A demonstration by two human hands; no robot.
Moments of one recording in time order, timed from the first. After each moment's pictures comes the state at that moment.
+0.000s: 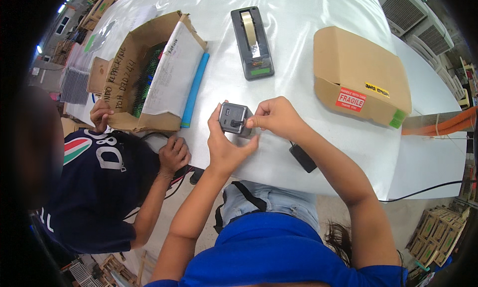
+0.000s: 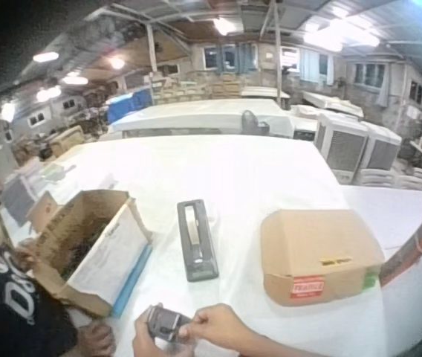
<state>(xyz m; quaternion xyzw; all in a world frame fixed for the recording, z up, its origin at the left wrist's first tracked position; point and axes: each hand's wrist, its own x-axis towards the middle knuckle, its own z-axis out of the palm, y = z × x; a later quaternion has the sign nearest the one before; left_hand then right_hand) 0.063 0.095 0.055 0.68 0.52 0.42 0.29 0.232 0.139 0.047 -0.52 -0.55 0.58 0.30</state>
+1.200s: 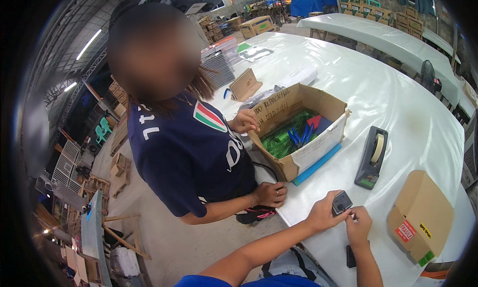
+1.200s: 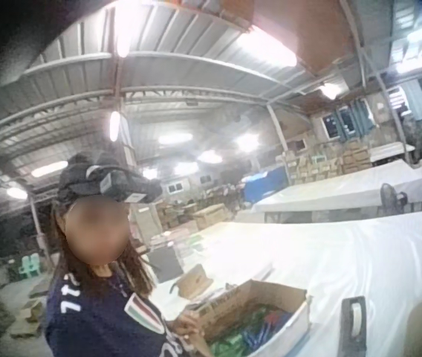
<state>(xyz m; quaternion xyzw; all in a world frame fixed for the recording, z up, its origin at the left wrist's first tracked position) 0.068 0.093 0.053 0.64 0.57 0.45 0.26 0.219 0.108 0.045 -0.46 -0.70 0.30 0.47</state>
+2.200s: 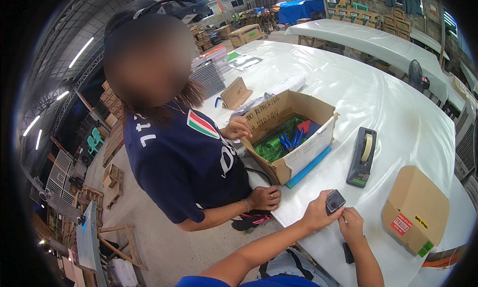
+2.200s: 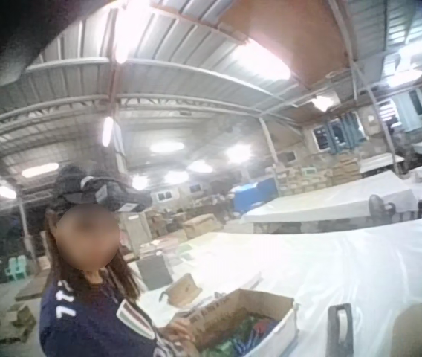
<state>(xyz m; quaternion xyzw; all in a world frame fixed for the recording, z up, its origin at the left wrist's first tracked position) 0.070 0.094 0.058 0.64 0.56 0.47 0.23 0.226 0.105 0.031 -0.37 -0.78 0.22 0.45</state>
